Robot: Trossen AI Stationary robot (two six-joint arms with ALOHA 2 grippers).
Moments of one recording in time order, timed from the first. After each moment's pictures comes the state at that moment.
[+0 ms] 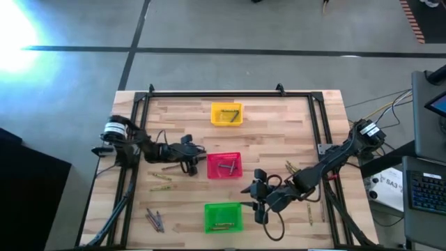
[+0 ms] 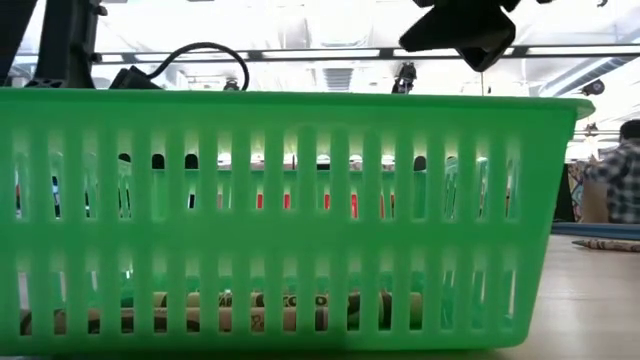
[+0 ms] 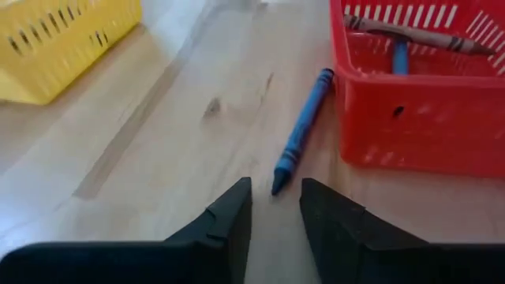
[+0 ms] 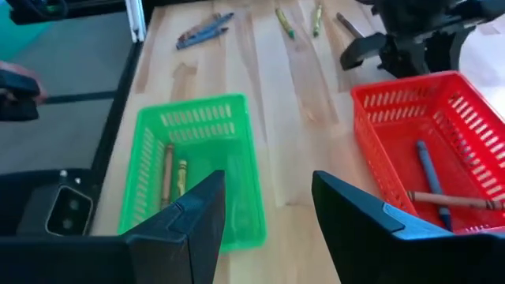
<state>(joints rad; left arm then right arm) 0.01 1.85 0.25 1.10 -0.21 -0.06 0.58 1.60 1.01 -0.05 0.42 0.47</state>
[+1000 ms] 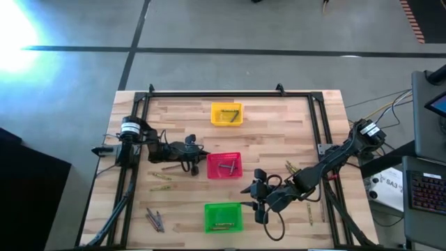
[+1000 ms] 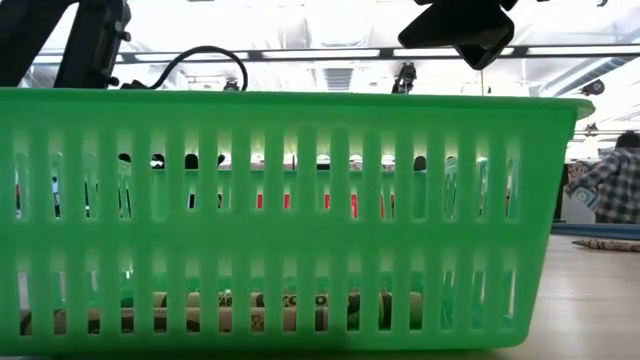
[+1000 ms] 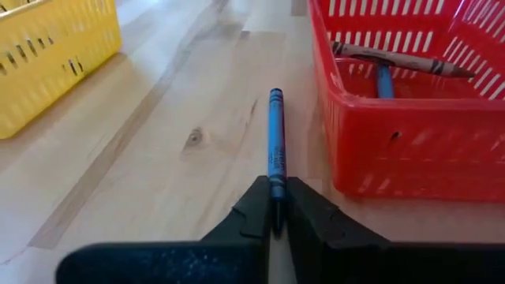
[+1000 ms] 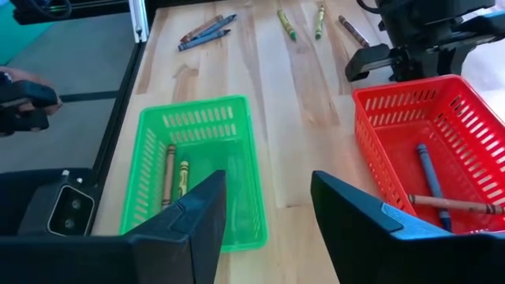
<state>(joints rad) 0.07 2.05 0.26 1.34 -0.13 0.00 0.58 1.60 1.01 -0.05 0.42 0.46</state>
